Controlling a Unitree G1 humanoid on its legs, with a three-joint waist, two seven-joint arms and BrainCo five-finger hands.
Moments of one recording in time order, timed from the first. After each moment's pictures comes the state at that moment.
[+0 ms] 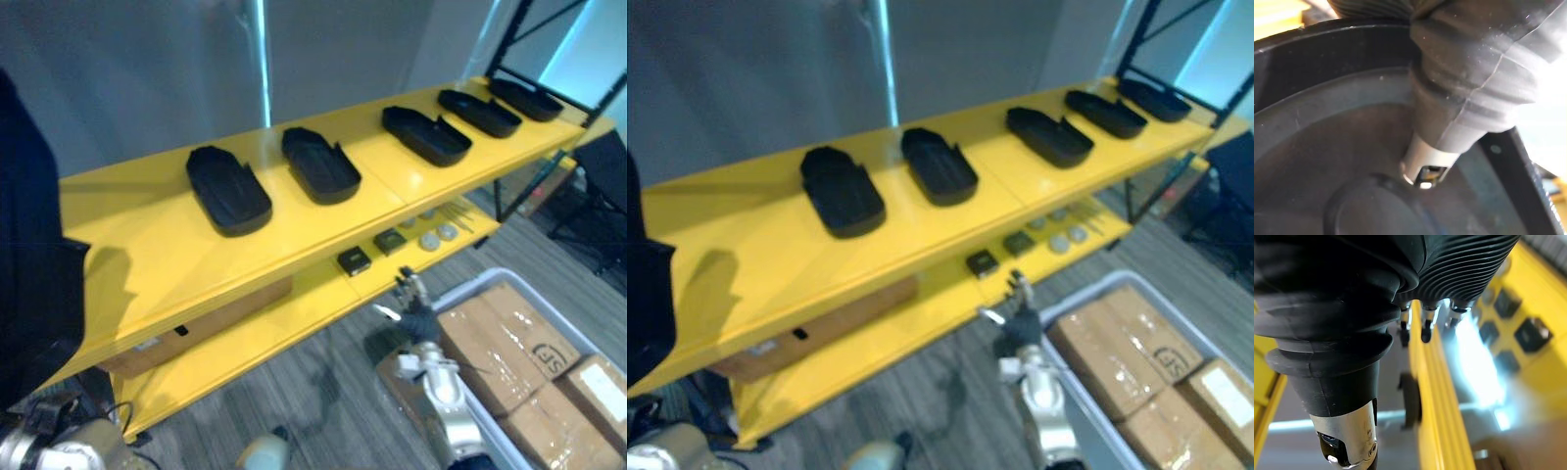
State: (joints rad) left arm 0.27 -0.07 0.51 -0.44 -0.38 -0.53 0.66; right arm 0.08 -0.11 0.10 0.21 0.27 -0.38 -0.10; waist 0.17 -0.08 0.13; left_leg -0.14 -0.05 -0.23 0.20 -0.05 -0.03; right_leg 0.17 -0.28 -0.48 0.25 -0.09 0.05
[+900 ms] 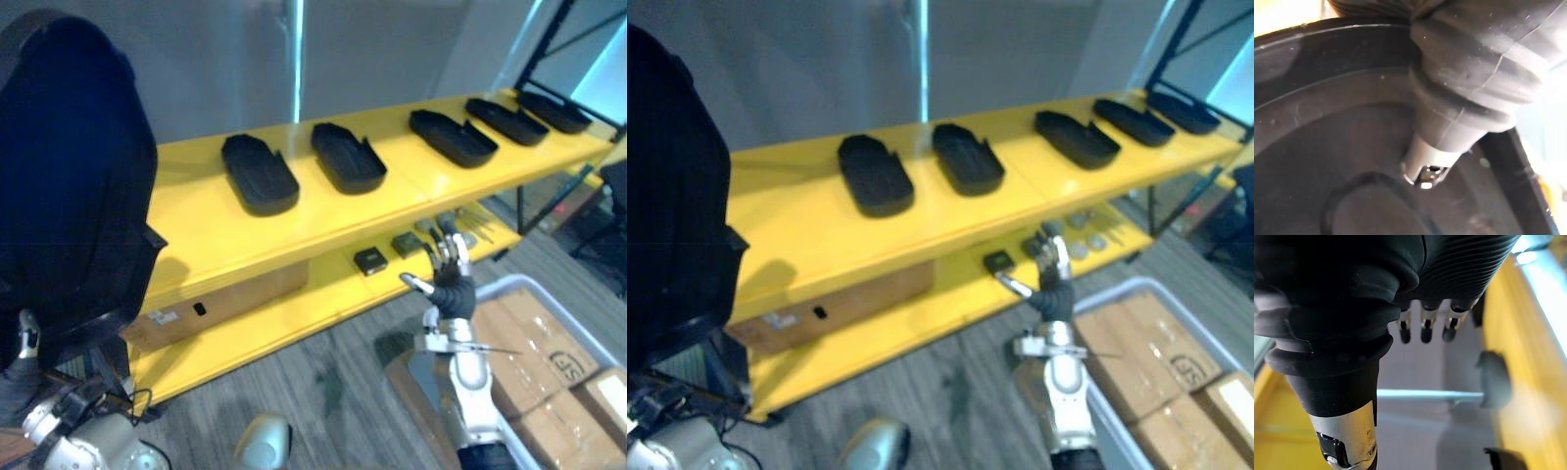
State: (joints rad) left arm 0.30 0.01 0.47 -0.44 -0.59 -0.55 0.33; right arm -0.09 -0.12 0.05 0.07 0.20 -0.52 -0.07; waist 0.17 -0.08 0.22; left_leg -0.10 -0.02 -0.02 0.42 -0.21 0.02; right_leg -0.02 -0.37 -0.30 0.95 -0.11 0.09
